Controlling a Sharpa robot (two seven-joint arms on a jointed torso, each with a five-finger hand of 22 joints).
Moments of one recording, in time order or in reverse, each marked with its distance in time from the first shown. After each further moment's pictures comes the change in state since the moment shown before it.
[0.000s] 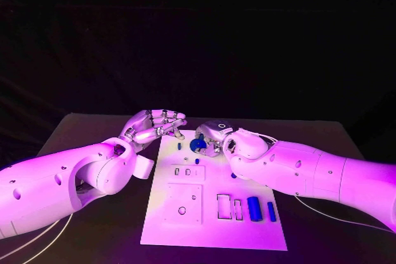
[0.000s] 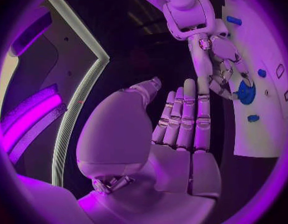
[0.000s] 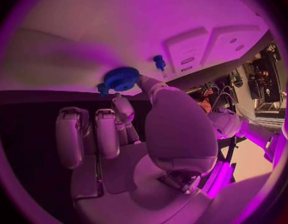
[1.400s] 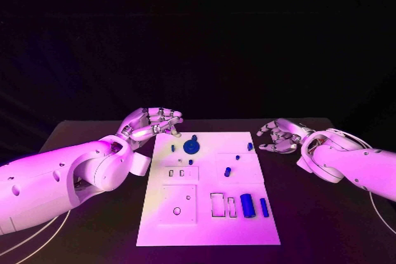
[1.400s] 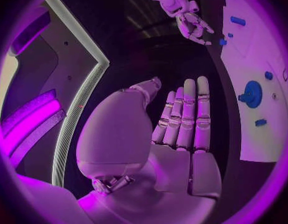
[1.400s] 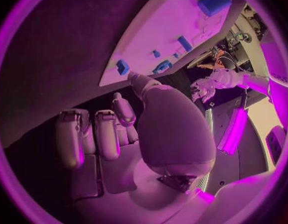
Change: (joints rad) left arm -0.001 -0.013 -0.001 -0.023 0.002 0.011 0.000; left_hand 0.000 0.000 0.000 0.000 0.000 0.000 0.000 0.000 0.001 0.000 0.000 -0.005 0.000 -0.004 0.004 0.000 -0.001 0.000 -0.011 0.004 0.005 0.001; right arm -0.001 -0.476 0.009 0.122 0.448 0.020 0.299; right_hand 0.127 0.000 -0.008 -0.078 -0.017 0.020 -0.006 -0.048 0.012 0.025 -0.007 0.053 0.048 0.000 0.000 0.022 0.000 0.000 0.000 0.000 0.027 -0.001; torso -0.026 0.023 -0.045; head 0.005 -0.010
